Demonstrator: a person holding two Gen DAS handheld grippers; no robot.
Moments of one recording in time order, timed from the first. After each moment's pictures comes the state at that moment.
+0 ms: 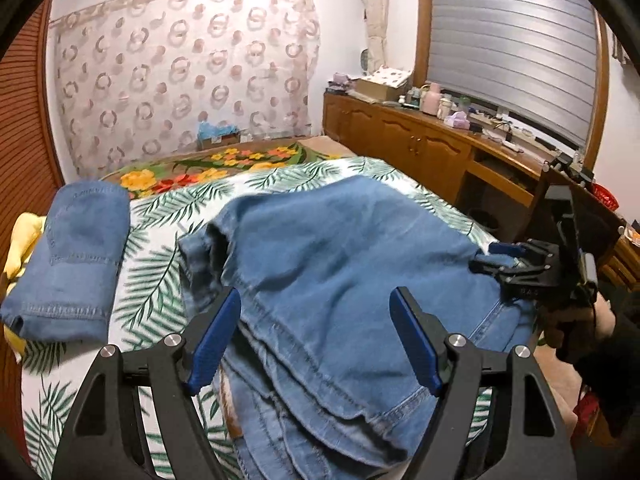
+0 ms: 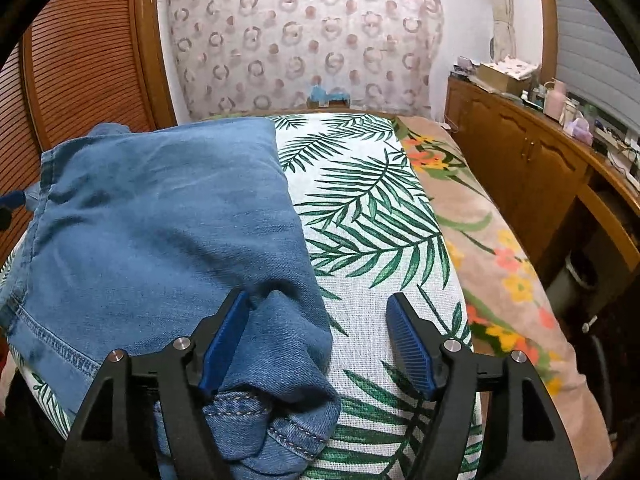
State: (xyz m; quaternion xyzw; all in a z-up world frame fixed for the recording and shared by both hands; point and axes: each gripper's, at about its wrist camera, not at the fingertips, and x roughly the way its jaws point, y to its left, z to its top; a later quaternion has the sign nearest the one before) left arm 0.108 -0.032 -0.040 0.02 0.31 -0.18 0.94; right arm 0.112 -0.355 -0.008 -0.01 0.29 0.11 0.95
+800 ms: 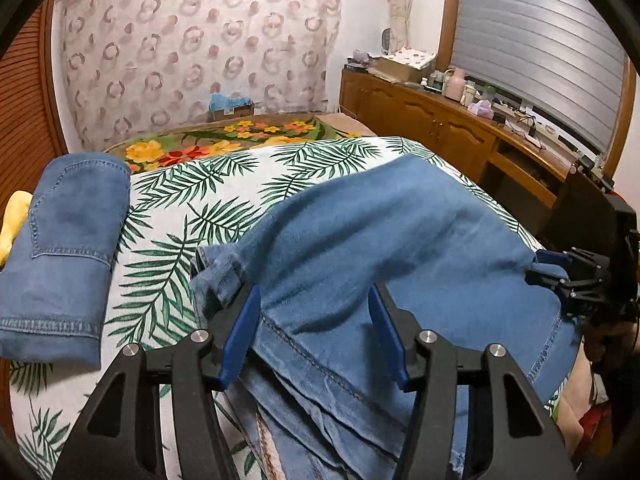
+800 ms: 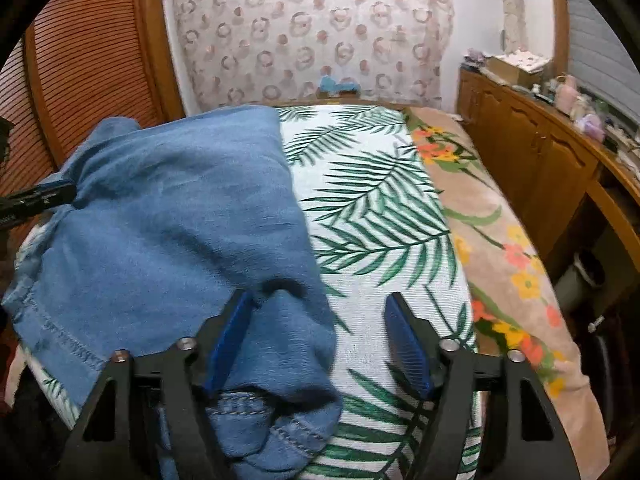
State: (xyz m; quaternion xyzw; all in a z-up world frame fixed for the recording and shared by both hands) left arm 0.163 -0.013 -0.068 0.01 0.36 -0.15 0.92; right arm 0.101 -0.354 0.009 -0.01 0.31 0.14 0.94
